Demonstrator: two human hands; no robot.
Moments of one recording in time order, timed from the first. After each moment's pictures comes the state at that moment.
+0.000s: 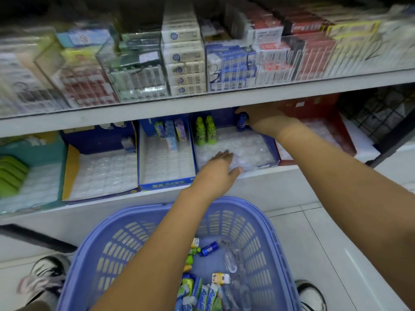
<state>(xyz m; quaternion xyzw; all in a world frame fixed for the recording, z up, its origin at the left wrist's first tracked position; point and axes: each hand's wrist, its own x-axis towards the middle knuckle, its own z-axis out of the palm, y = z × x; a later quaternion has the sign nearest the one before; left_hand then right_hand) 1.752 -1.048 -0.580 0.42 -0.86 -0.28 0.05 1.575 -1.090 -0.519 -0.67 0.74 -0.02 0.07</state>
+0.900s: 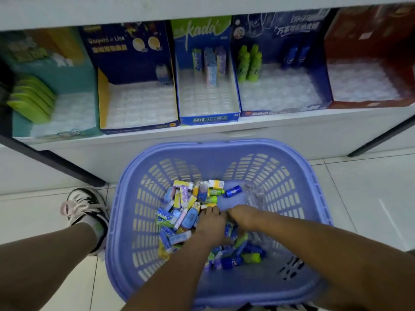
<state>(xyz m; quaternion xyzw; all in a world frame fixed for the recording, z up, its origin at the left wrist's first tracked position) 1.900 -0.915 -0.807 0.40 -0.85 -0.24 -0.23 1.762 -0.914 -0.780 -0.68 0.54 0.28 0.41</state>
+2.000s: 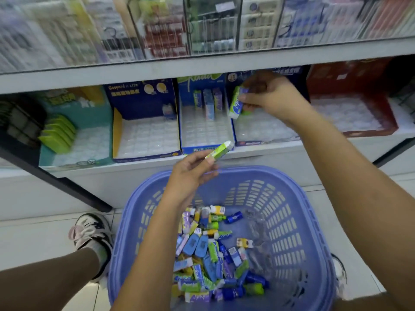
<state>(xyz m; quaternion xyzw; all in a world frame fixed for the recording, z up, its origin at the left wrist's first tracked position) 1.902 -1.010 -0.616 0.38 -0.44 -0.71 0.40 1.685 -1.044 -0.506 -0.52 0.57 -0.49 0.41</state>
